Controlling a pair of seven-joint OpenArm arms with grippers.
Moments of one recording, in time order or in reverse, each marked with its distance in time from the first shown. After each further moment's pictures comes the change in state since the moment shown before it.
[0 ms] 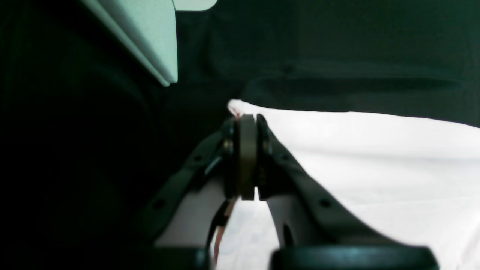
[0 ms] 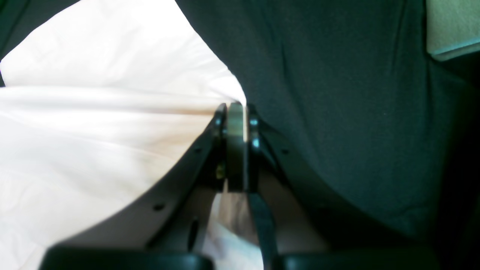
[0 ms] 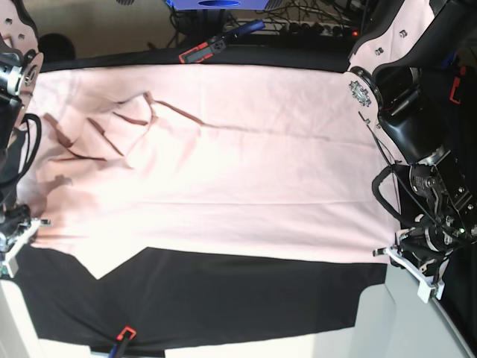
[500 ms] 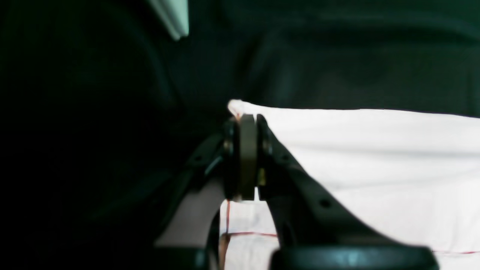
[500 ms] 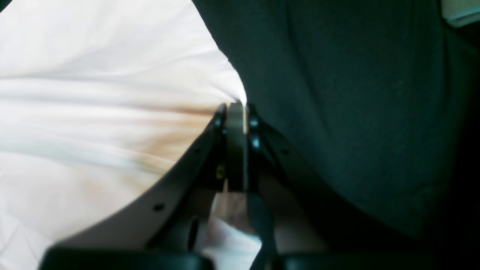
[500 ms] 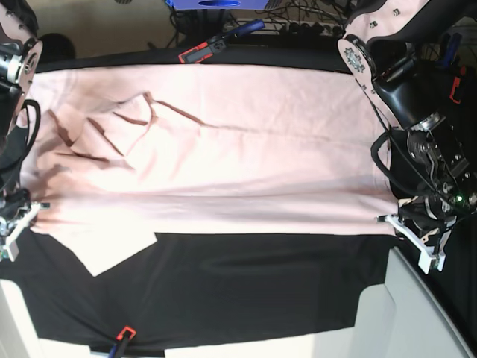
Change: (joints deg) left arm 8.5 0.2 0.3 7.3 -0.2 0.0 0.2; right arm -3.5 0.7 0.0 0.0 0.3 0.2 0.1
